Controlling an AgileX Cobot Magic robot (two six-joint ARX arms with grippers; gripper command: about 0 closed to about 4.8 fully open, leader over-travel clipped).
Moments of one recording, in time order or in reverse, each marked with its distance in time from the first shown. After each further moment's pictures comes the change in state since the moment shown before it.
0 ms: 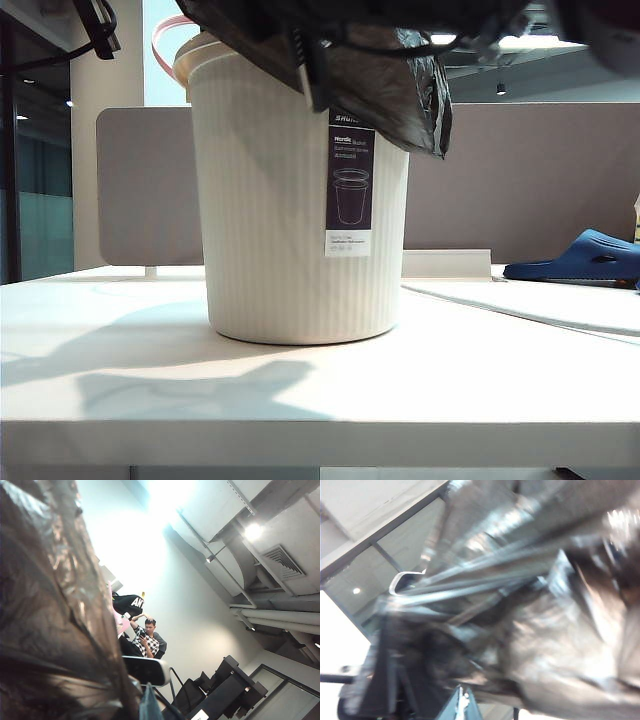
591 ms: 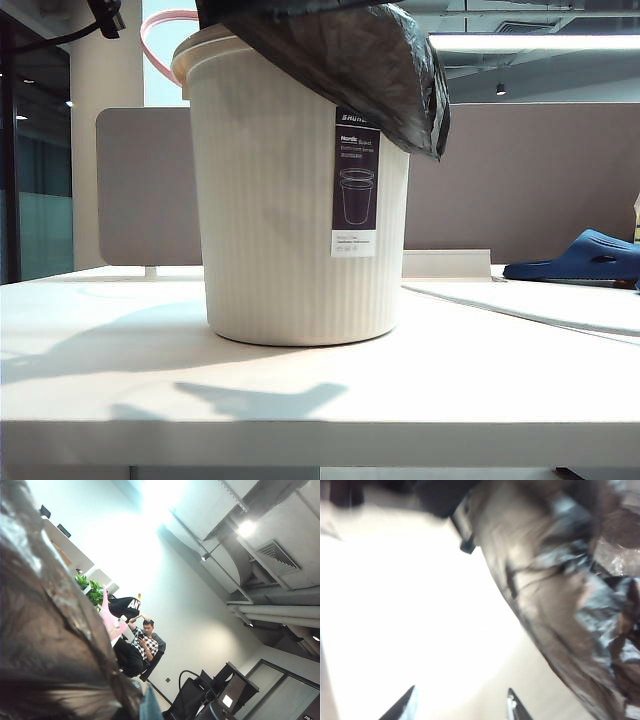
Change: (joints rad) left arm 0.000 0.000 0.043 0.000 0.005 0.004; right arm 0.140 -0.430 0.054 -1.050 0.301 -1.176
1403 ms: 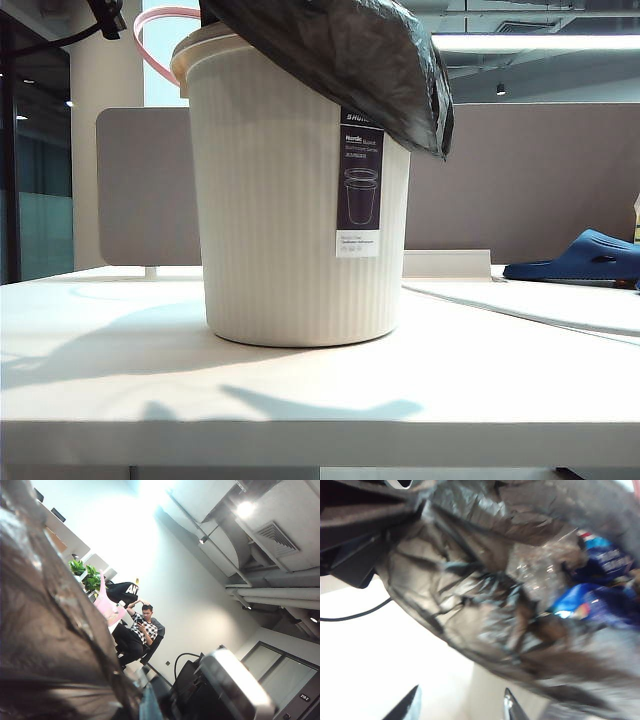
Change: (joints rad) left arm 0.000 0.000 0.000 0.000 0.069 0.015; right arm 0.101 -0.139 0.035 -0.085 0.285 0.259
